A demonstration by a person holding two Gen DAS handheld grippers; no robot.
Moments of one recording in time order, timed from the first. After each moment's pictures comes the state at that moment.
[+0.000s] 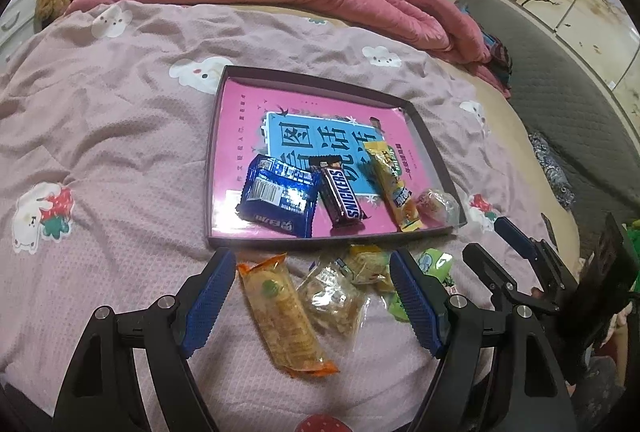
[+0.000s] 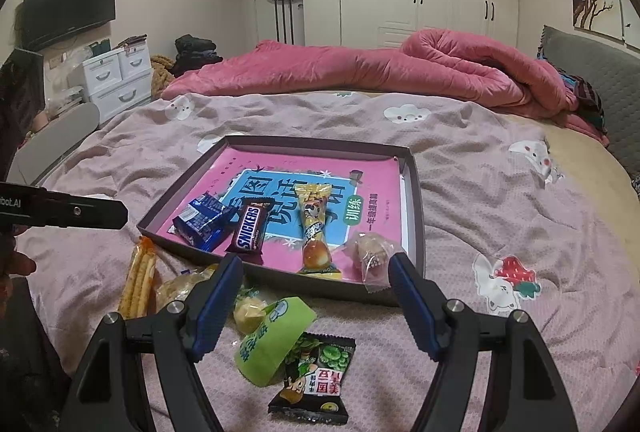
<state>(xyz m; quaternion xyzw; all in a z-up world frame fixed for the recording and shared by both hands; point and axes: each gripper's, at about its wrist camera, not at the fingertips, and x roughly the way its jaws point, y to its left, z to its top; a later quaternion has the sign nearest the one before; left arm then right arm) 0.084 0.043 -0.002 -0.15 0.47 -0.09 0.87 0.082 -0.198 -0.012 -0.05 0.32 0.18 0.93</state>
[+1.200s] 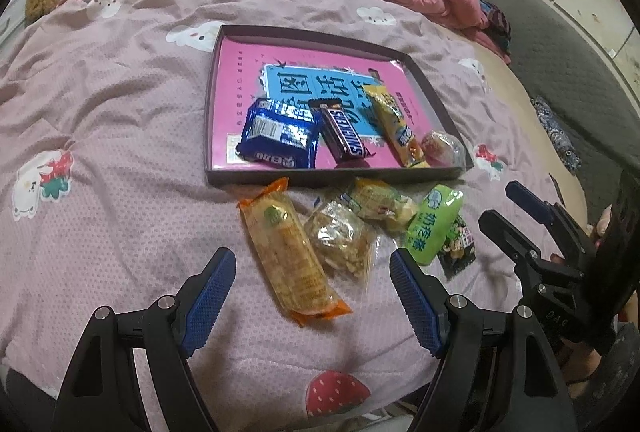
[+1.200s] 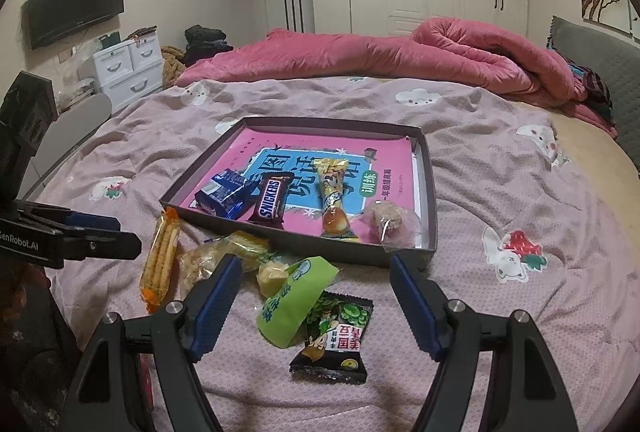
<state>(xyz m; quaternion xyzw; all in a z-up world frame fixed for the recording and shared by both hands) 0.057 0.033 -0.024 -0.11 0.51 -0.10 0.85 0.057 -0.197 -0.015 -0.06 0.35 0.20 0.91</state>
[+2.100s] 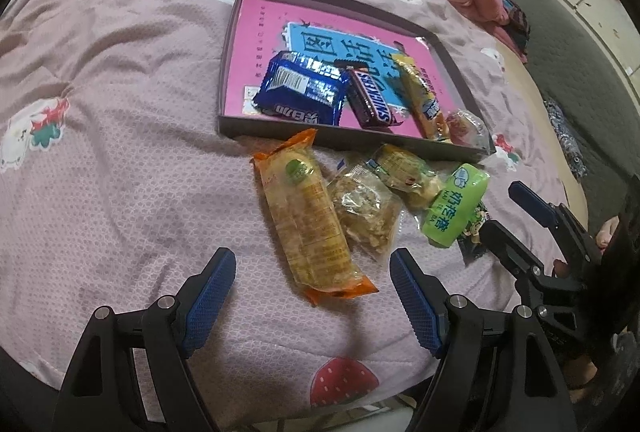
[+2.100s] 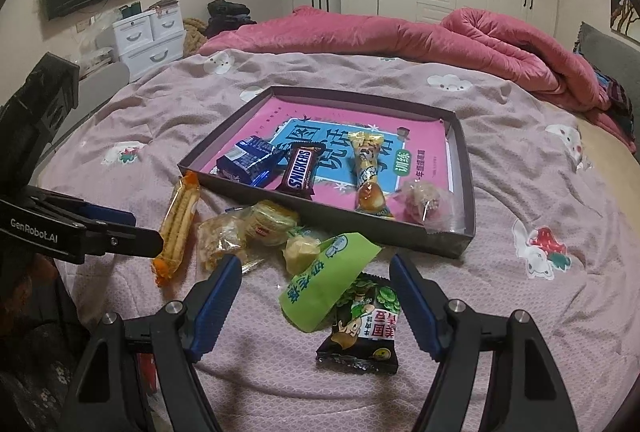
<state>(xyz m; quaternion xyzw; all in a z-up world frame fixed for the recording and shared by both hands) 0.058 0.041 -0.056 -0.15 0.55 -0.08 0.82 0.057 -0.179 -0.033 -0.09 0.38 0.23 0.89</state>
